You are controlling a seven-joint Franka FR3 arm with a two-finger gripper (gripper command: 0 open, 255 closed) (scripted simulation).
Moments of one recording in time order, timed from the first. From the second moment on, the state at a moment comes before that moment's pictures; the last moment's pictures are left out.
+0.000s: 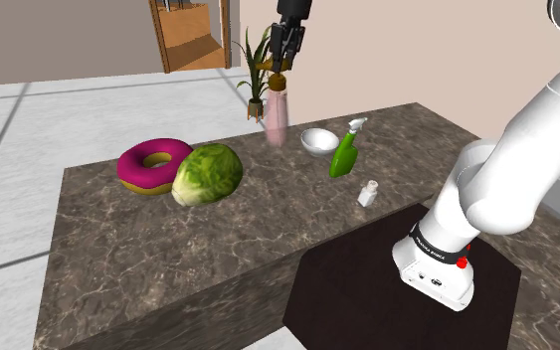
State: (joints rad) arm 0.31 -0.12 -0.16 -1.80 0.15 1.70 -0.17
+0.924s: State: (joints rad) arm 0.31 -0.11 -0.16 -1.98 0.16 1.88 -0.19
